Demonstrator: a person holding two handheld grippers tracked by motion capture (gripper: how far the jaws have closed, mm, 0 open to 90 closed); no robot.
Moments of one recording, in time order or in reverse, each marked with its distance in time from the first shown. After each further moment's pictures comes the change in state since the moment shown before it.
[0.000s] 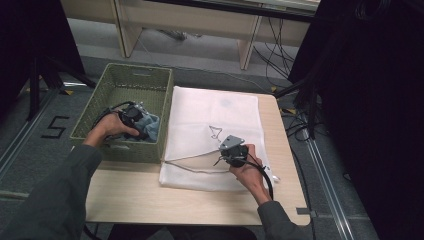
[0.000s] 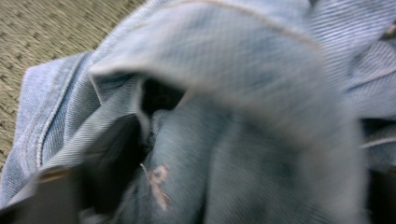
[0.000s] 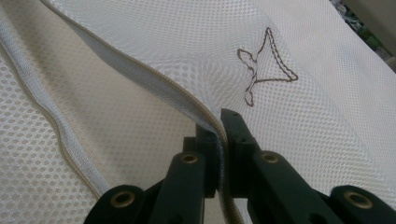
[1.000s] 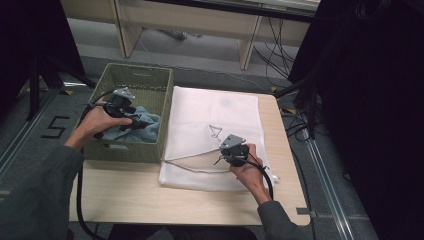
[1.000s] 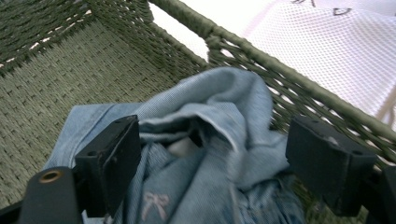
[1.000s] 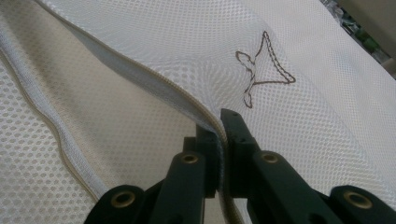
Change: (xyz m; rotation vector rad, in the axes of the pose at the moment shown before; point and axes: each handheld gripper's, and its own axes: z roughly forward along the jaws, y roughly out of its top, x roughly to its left) left arm -0.008 -0.002 -0.074 -0.319 -0.046 -0.221; right arm -0.001 0.001 -0.003 -0.013 -0.005 0.023
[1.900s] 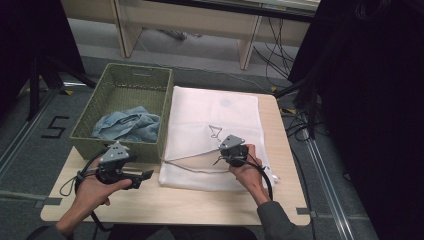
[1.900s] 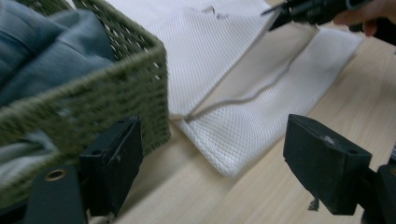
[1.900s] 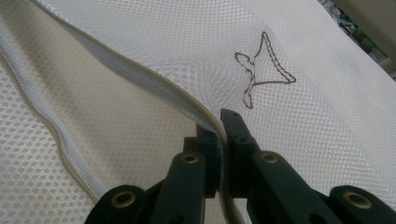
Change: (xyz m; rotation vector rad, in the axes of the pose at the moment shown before) left arm -0.158 -0.091 -0.041 -0.239 0.017 -0.124; right arm 0.003 0.000 0.000 -0.001 0.003 0.015
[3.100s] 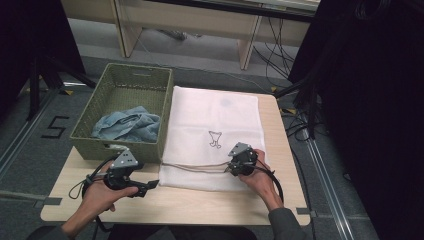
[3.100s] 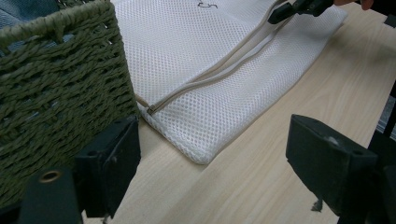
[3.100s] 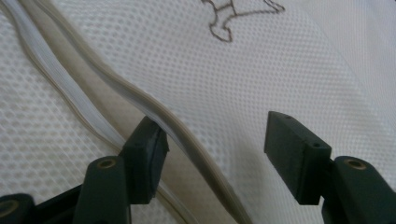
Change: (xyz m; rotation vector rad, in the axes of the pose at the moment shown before) left arm -0.015 -0.012 0.018 0.068 -0.059 0.005; right arm -0.009 -0.034 -0.004 0.164 -0.010 -0.044
